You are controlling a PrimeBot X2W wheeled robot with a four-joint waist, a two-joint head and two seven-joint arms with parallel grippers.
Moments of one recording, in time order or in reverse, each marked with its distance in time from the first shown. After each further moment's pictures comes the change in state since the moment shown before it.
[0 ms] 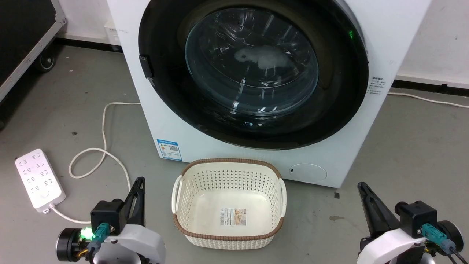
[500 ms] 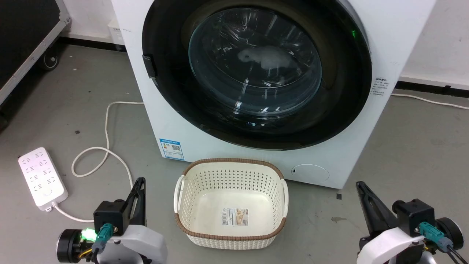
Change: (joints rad) left arm 0.014 -0.023 0.010 -0.028 0.043 0.007 0.022; right arm 0.000 0.000 0.003 -0.022 -0.023 0.000 0.025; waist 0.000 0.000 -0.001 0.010
